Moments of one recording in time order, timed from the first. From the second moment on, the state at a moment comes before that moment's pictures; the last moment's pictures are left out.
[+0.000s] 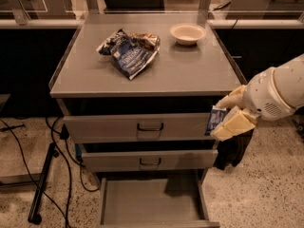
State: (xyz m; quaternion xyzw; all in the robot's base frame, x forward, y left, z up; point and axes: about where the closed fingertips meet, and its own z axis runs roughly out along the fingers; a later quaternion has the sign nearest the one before) arm 0.467 -0.183 0.861 -0.53 0.79 0.11 0.28
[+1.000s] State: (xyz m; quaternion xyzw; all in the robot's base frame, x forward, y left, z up) arm 0.458 -0.149 0.656 -0.55 0.76 0.16 0.30
